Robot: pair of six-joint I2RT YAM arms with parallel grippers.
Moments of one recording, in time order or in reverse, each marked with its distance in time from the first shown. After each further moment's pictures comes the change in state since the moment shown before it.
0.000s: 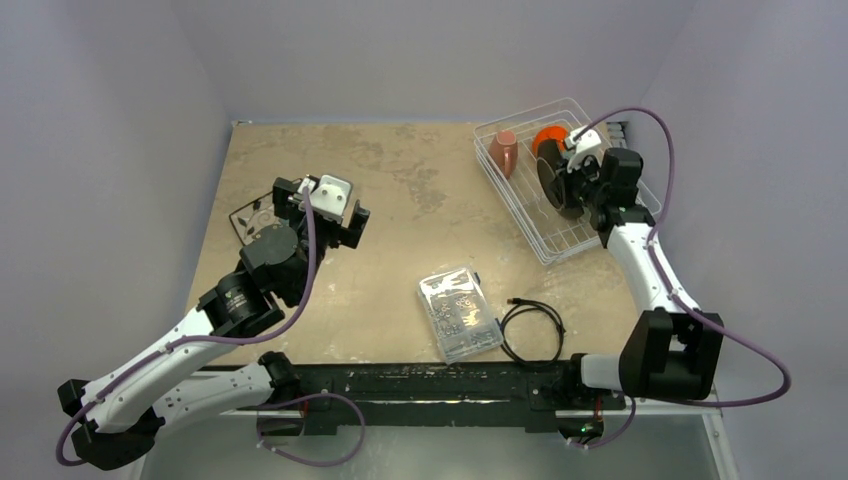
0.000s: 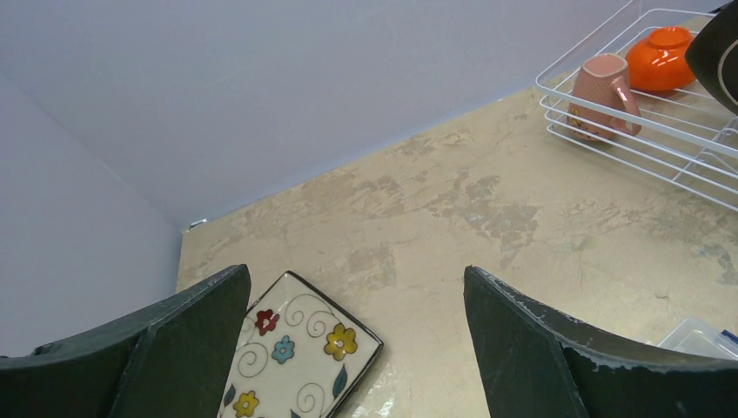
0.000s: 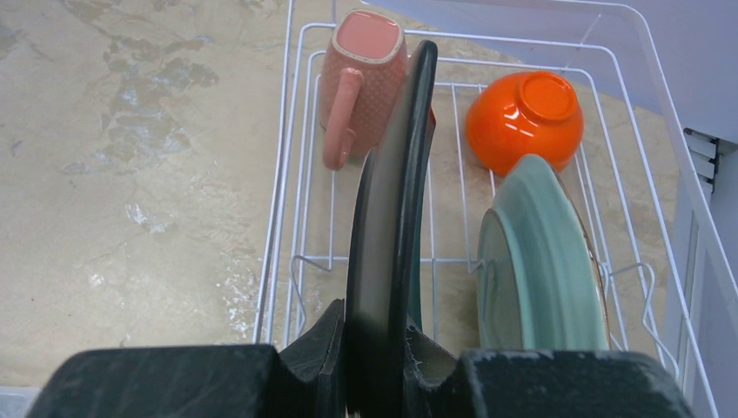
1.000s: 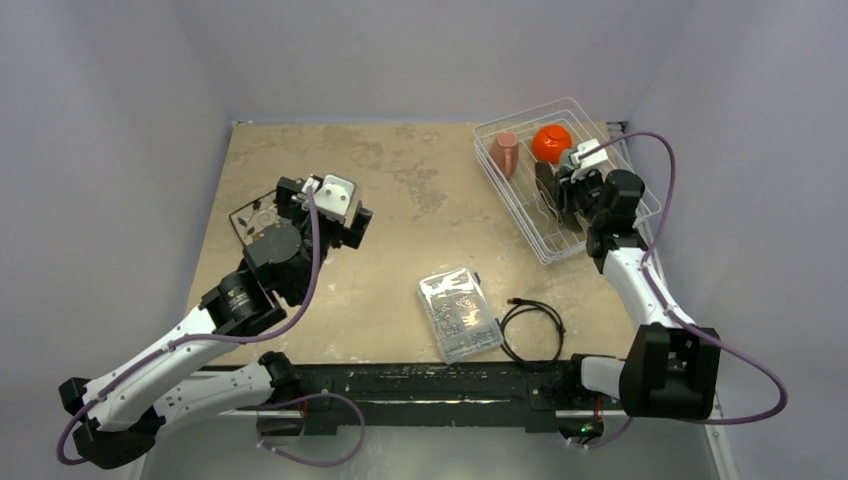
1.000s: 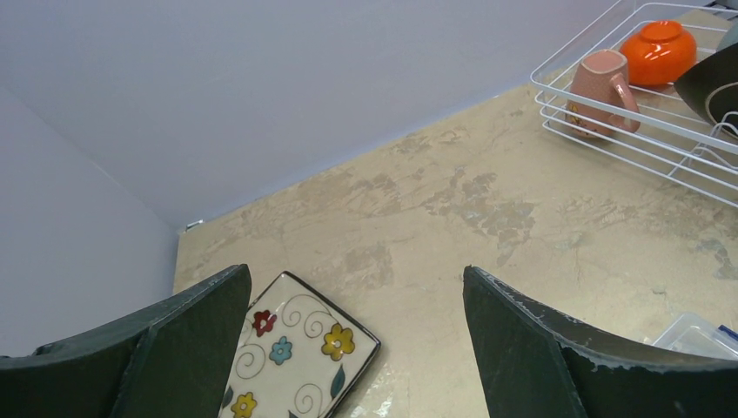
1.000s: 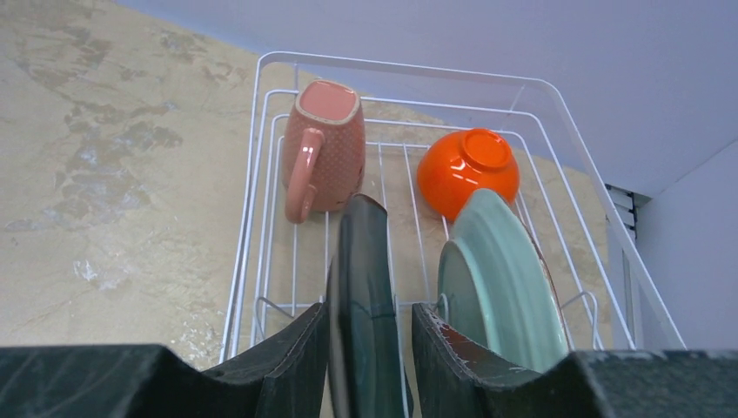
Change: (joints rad) left arm 0.000 0.011 0.000 0.000 0.010 0.000; right arm -0.006 -0.079 -0.243 0.391 0.038 0.028
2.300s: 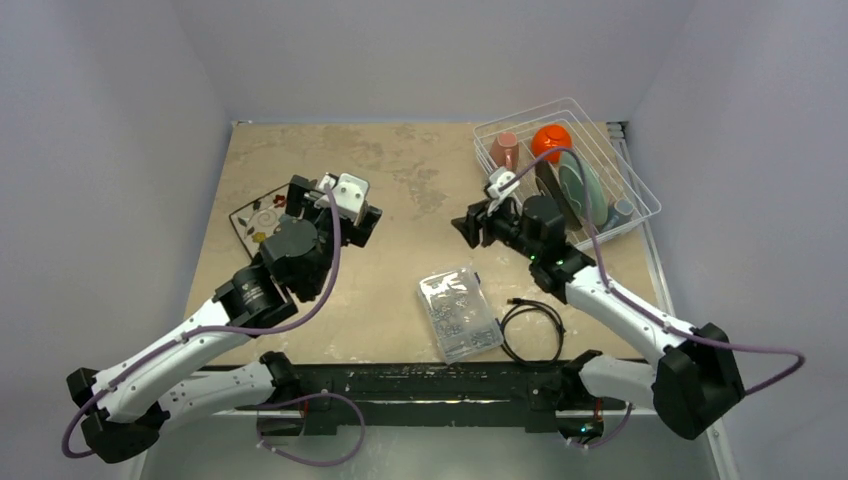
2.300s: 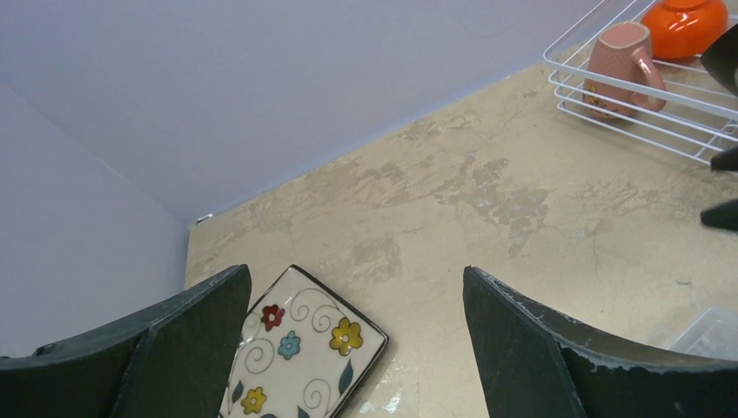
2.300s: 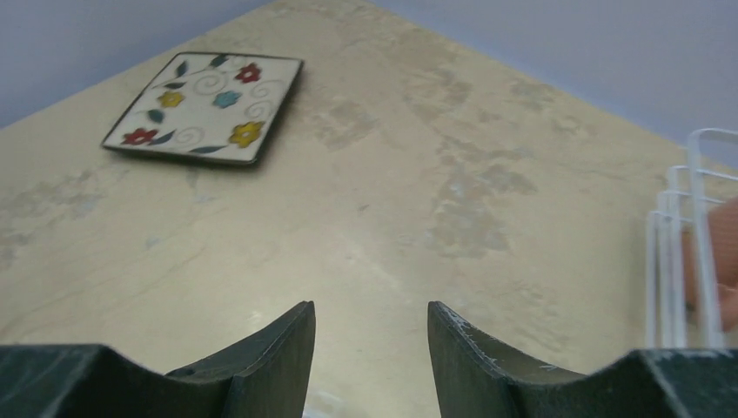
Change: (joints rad) left arm 0.000 0.050 -0.003 0.013 -0.015 0.019; right arm 0.552 -0.100 -0.049 0.024 0.074 0.241
